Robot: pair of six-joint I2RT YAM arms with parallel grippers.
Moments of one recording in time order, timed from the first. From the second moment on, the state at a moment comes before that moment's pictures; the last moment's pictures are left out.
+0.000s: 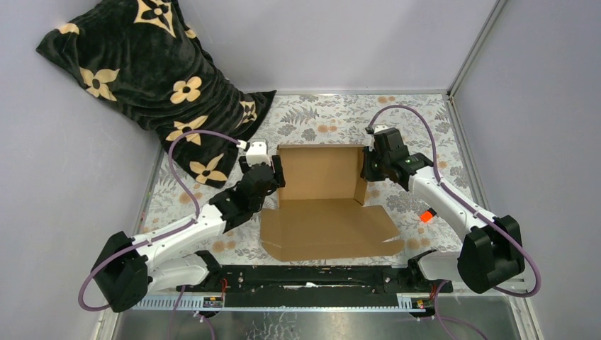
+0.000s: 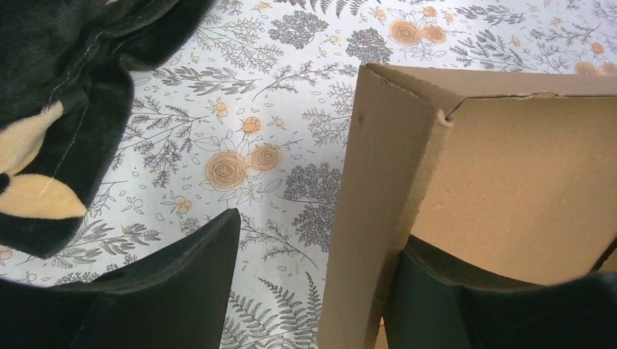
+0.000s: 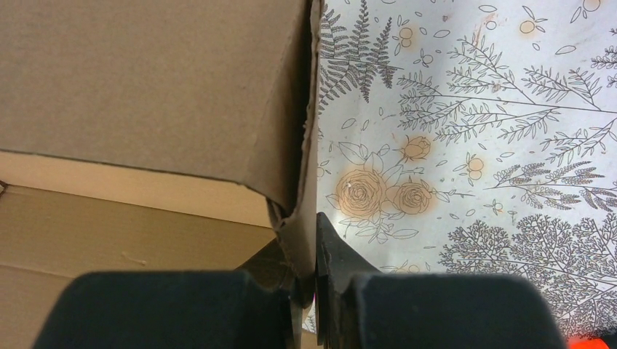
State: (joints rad) left arm -0.78 1.12 0.66 0.01 -0.63 -0.44; right arm 0.40 1.31 0.95 -0.52 -0.04 0.28
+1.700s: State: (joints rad) left arm -0.95 1.32 0.58 0.04 -0.69 -0.68; right arm 0.43 1.28 0.84 -0.35 0.17 0.35
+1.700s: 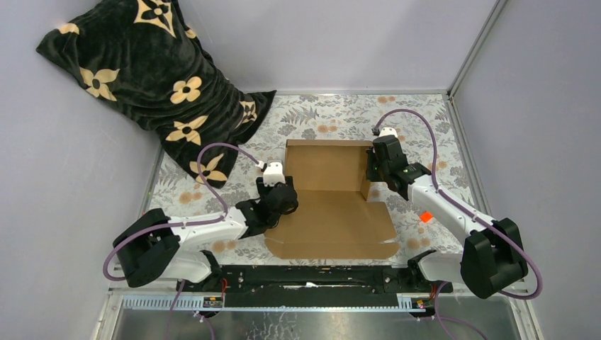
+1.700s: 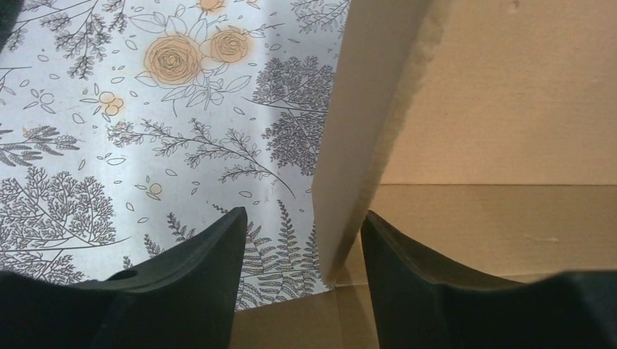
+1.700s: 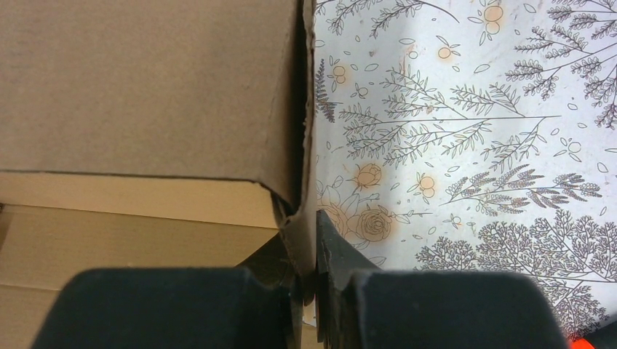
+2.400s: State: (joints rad) left arm -1.00 1.49 0.71 -0.07 -0.85 -0.77; right arm 0.44 1.21 0.82 -0.35 0.16 0.34
